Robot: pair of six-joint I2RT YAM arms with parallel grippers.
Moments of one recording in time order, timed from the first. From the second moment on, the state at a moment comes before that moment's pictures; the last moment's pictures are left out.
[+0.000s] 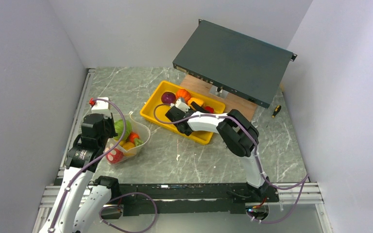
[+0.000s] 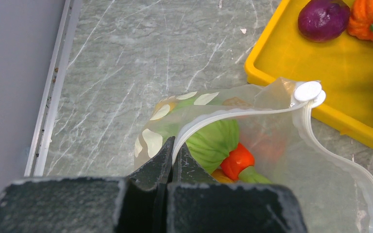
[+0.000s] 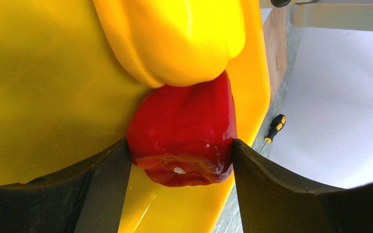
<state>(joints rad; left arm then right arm) -0.18 0.63 0.76 -0.59 -0.25 -0.11 0.85 2.11 1.38 -0.49 0.99 -0.03</state>
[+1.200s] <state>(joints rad) -0.18 0.63 0.76 -0.59 -0.25 -0.11 0.96 1.51 1.23 -0.28 0.28 0.14</state>
